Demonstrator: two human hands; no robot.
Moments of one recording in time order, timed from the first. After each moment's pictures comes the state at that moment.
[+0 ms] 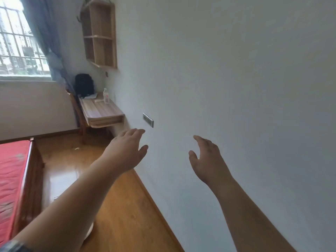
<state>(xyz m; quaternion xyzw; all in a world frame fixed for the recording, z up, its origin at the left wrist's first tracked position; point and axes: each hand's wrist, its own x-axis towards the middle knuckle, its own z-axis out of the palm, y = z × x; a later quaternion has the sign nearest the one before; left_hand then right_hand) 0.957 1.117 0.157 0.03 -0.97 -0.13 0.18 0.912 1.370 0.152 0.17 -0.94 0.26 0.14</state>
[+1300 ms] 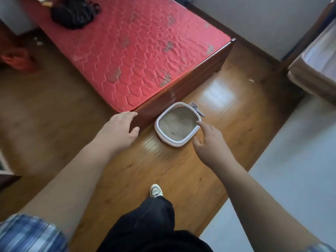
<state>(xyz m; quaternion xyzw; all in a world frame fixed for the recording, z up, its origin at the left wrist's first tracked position) 0.927 0.913 -0.106 0.70 -0.68 -0.22 0.07 0.642 0.925 -0.093 0.67 -0.68 0.10 -0.28</state>
